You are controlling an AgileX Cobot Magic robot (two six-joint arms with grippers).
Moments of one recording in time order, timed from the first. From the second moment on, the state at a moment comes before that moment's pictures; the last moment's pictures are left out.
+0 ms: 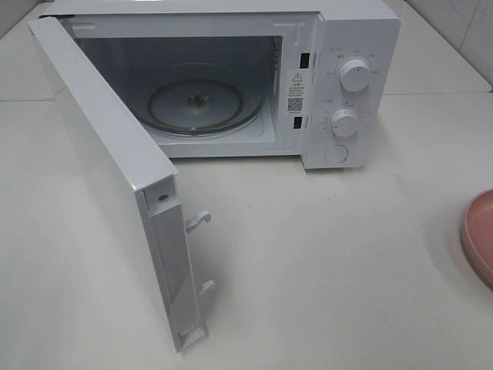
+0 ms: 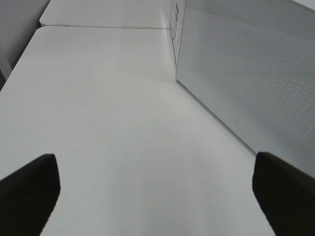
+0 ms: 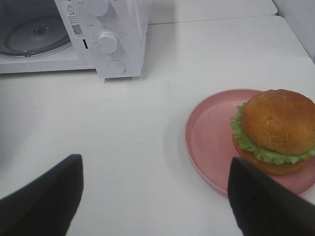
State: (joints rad) left arm -0.01 0.00 -0.50 -0.06 1.04 0.01; right arm 0.05 0.00 -0.50 0.00 1.00 0.11
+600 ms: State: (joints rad) left arm -0.01 0.00 -0.50 -0.06 1.04 0.01; right arm 0.05 0.00 -0.50 0.00 1.00 0.11
